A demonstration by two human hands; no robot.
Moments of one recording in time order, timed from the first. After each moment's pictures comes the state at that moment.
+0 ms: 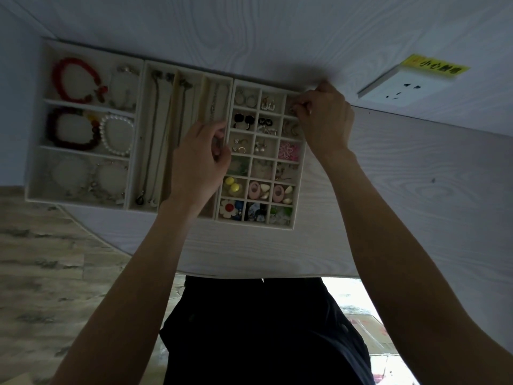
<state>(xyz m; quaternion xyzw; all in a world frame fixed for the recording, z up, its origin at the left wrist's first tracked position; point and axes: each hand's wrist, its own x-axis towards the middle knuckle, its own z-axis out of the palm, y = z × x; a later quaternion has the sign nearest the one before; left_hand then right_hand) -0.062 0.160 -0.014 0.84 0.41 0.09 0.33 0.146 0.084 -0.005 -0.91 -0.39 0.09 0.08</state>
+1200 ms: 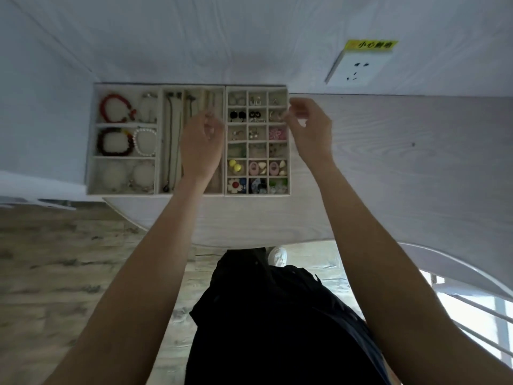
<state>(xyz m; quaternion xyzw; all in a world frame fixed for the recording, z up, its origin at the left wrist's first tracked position) -0.061 0.148 0.015 0.79 0.45 0.20 0.36 0.091 0.024 0.030 -0.85 -0.24 0.17 0.44</state>
